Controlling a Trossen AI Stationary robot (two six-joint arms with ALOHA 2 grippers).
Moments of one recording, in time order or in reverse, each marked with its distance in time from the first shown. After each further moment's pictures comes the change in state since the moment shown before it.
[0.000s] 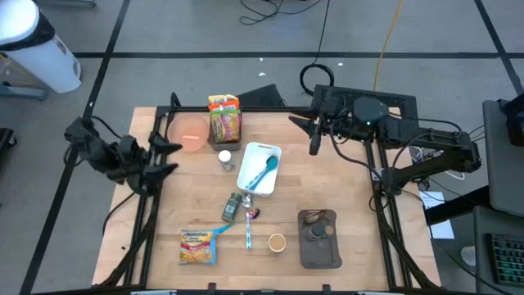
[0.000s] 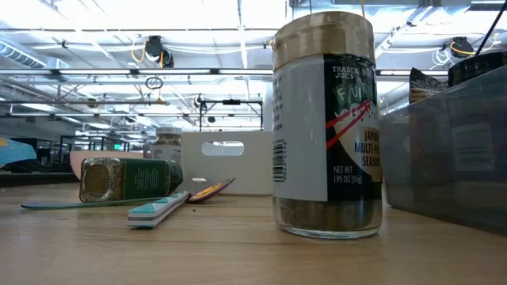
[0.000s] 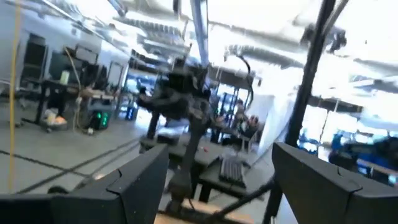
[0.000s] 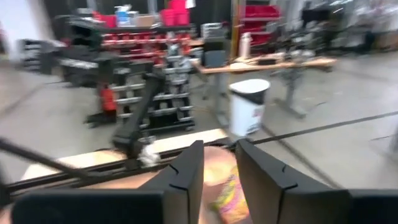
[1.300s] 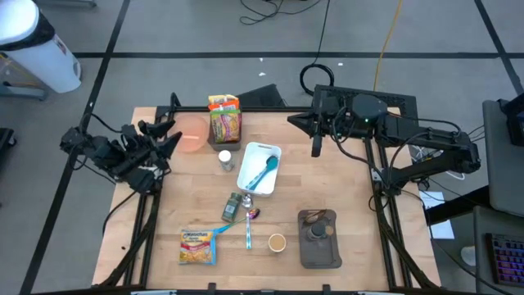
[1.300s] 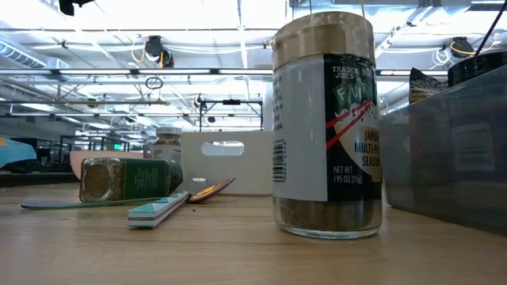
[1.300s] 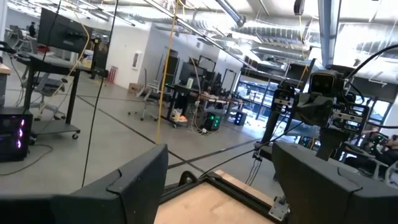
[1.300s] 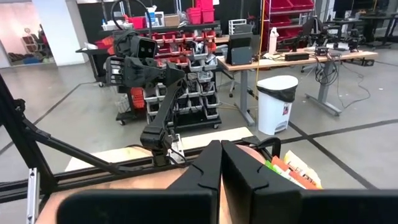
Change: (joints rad) left arm 0.165 -0.104 -0.092 -0.041 -0.351 0.046; right arm -0.036 0.010 0.000 0.006 -0.157 0.043
